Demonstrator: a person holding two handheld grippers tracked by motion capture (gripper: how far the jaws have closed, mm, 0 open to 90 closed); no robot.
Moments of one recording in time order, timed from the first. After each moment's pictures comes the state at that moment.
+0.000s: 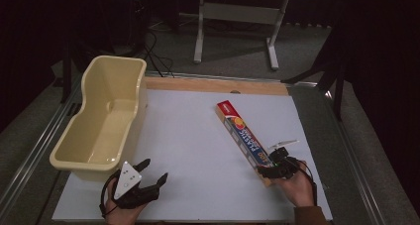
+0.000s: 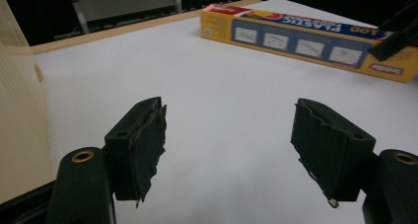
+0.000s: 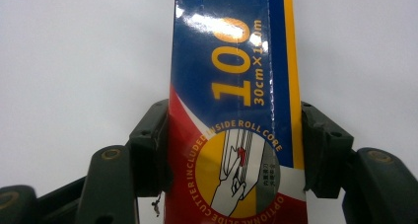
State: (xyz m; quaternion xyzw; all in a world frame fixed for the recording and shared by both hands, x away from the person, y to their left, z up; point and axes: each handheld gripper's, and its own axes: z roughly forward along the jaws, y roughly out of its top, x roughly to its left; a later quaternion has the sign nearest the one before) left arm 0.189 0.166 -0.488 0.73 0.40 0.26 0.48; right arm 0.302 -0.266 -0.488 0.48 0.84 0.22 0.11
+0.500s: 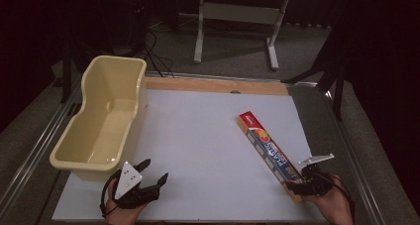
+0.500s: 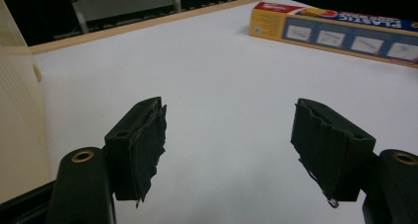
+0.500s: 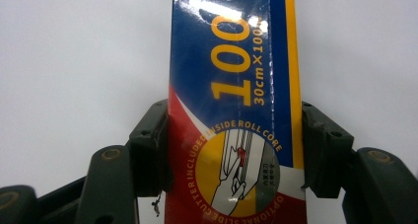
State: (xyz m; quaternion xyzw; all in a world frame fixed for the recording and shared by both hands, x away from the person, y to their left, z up) left arm 0.189 0.166 -0.488 0.73 0.40 0.26 0.48; right arm 0.262 -0.346 -0.483 0.49 0.85 0.19 0.10
